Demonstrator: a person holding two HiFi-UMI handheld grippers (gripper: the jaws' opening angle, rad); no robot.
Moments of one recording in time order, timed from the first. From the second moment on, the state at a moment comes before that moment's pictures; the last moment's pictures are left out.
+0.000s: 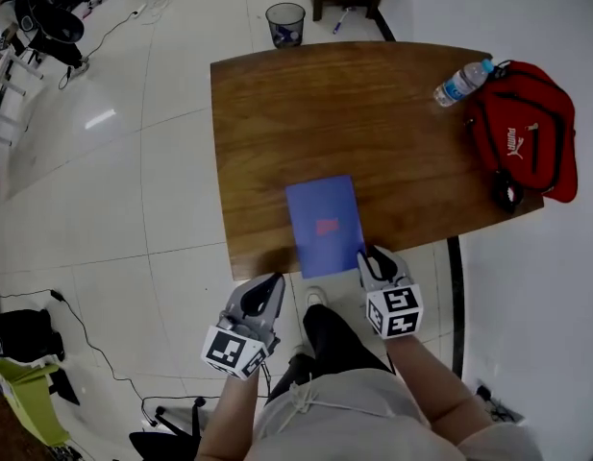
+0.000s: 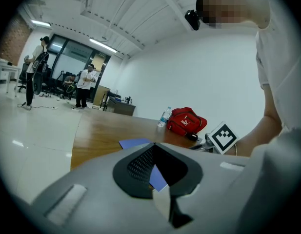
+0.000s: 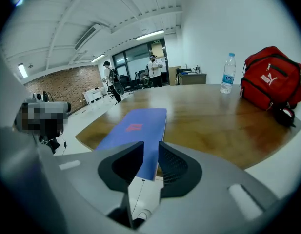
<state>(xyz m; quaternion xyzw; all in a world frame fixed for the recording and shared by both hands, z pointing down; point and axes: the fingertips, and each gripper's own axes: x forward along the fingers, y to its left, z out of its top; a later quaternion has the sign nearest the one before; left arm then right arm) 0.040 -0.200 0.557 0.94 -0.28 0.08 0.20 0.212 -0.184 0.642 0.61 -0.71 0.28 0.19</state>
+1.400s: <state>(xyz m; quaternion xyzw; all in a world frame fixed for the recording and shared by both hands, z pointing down) -0.001 -0.192 0.505 0.94 -0.31 0.05 0.16 0.138 -0.202 0.537 0.56 -0.78 0.27 0.13</state>
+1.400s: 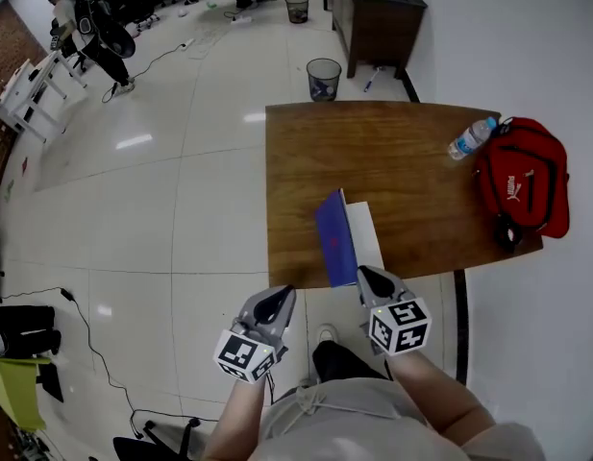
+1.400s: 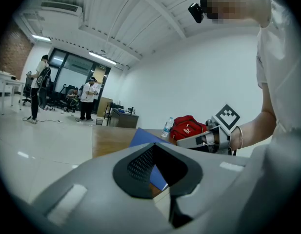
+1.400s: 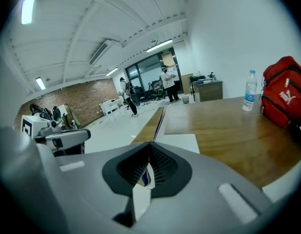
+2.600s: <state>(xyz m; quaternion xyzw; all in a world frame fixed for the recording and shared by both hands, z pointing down) -0.165 -0.130 0.577 0.84 -0.48 0.04 0.24 -0.050 -0.181 0.627 0.38 -0.84 0.31 0.22</state>
